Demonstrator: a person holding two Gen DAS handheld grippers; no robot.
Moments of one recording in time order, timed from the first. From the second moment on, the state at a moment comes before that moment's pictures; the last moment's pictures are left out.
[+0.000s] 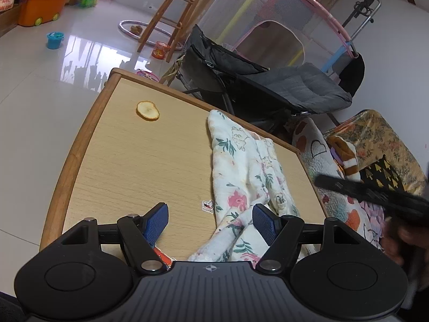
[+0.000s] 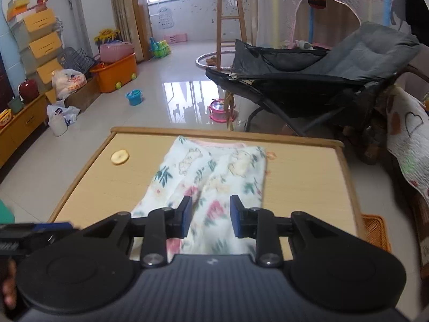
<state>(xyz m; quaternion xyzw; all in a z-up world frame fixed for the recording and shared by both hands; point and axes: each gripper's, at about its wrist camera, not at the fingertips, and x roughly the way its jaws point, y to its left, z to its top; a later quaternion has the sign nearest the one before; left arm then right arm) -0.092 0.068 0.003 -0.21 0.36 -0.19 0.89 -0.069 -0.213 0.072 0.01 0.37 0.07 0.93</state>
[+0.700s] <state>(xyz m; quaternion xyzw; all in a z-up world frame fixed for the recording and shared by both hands) -0.112 0.064 0.004 -0.18 0.37 -0.19 0.89 -0.139 -0.172 0.017 -0.08 0.44 0.06 0.89</state>
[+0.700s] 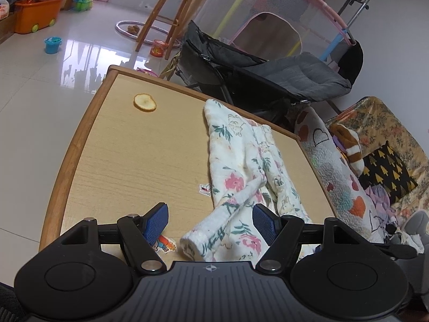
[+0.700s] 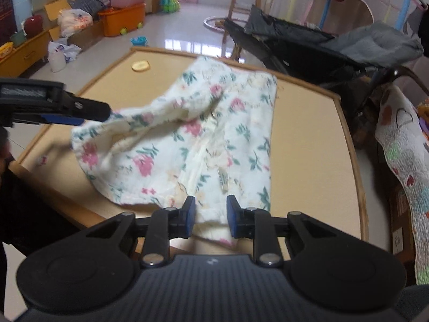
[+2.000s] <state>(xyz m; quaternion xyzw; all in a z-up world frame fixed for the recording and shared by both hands) -0.119 0.055 0.004 -0.17 0.37 -0.20 0.89 -0.152 -0.196 0.054 0.01 0.41 0.05 0.91</state>
